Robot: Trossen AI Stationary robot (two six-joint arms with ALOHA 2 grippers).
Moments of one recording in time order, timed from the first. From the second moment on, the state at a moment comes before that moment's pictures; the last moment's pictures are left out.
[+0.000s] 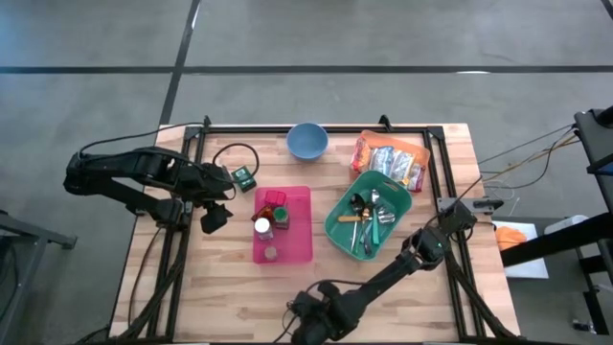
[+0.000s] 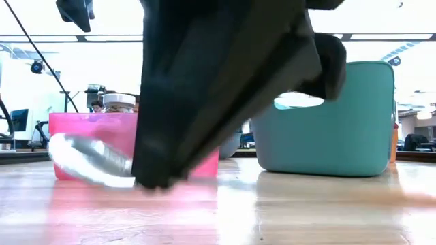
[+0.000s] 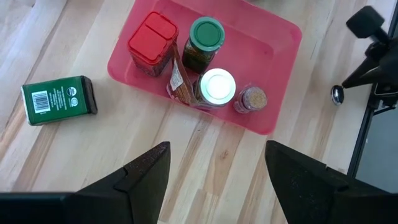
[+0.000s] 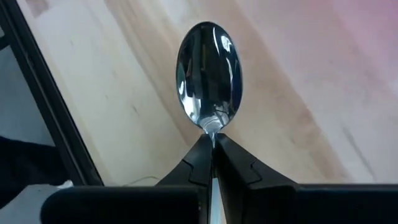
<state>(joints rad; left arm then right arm) -0.11 1.10 1.30 -1.34 -0.03 -0.52 0.62 2.50 2.17 -0.89 0.30 1.15</state>
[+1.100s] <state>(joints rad) -0.11 1.09 1.30 -1.34 -0.03 -0.50 0.60 2.26 2.35 -1.47 0.55 1.71</state>
